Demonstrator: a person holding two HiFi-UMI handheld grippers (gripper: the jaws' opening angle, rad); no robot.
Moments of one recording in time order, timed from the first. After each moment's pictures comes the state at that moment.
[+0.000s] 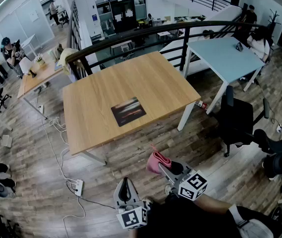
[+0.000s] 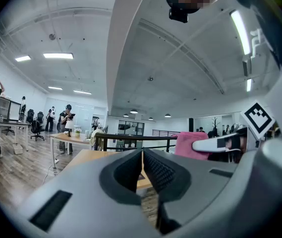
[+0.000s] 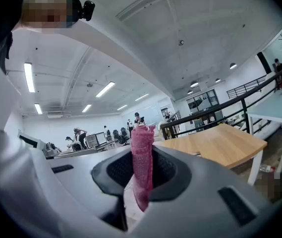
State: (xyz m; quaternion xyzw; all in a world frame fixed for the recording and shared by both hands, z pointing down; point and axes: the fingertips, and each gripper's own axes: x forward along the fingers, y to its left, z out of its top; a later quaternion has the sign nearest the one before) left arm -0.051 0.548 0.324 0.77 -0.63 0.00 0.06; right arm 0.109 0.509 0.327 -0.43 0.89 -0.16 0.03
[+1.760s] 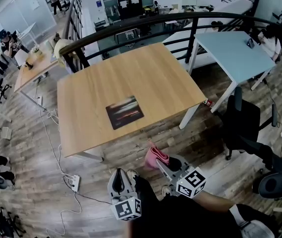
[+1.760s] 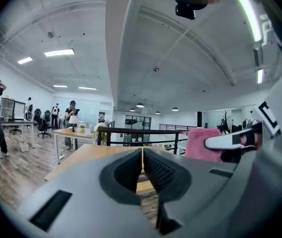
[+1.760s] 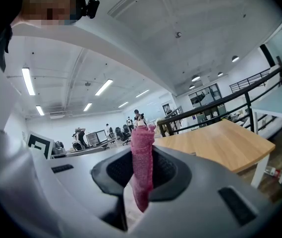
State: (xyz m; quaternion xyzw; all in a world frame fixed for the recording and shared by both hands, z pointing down) left arm -0.014 0.427 0.370 0.75 -0.66 0.03 0.08; right arm 0.156 0.401 0.365 -0.40 0.90 -0.18 0.02
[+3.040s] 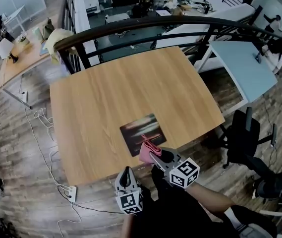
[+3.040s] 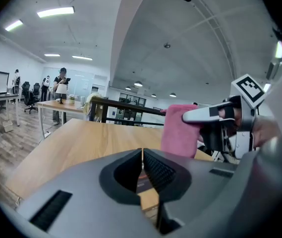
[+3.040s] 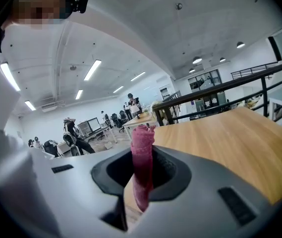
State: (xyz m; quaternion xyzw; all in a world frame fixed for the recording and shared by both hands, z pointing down) left arm -0.117 0.198 0.493 0.77 -0.59 0.08 0.21; right arm 0.001 0.141 0.434 -0.39 0.89 -0.23 -0.07
